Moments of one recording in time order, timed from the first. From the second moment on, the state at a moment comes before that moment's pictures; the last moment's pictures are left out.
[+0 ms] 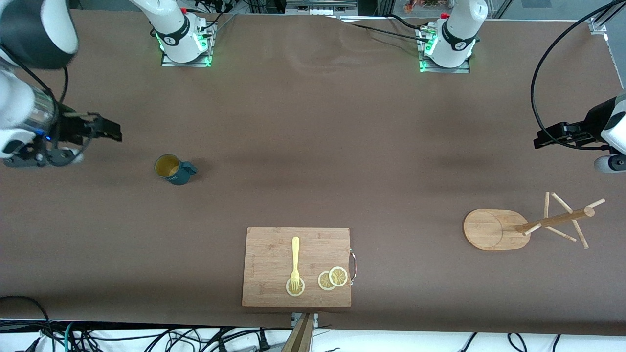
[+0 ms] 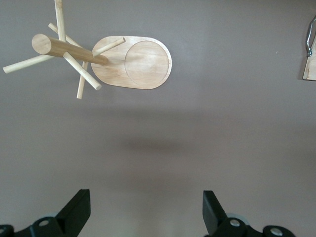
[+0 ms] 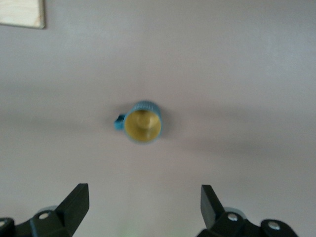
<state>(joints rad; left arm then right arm) -0.04 0.21 0.09 -1.39 -0.04 1.46 -0.06 0.12 0.16 -0.07 -1.68 0.01 1.71 -0.06</state>
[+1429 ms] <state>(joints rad) -0.04 0.21 0.09 -1.39 -0.04 1.46 -0.06 0.11 0.31 -0.07 -2.16 0.01 2.38 -0.06</state>
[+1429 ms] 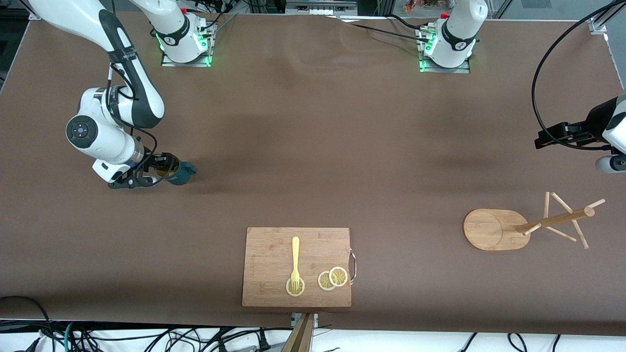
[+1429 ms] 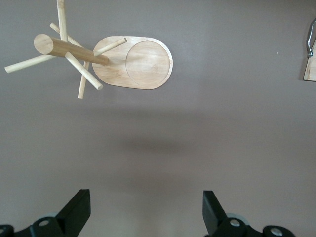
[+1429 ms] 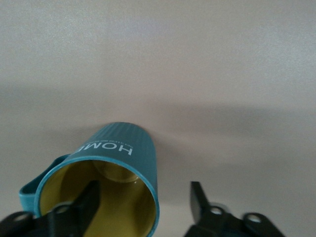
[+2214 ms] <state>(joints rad) -0.04 0.21 0.09 -1.39 -0.04 1.46 -0.06 0.11 0.32 -0.06 -2.16 0.01 2.39 -0.06</state>
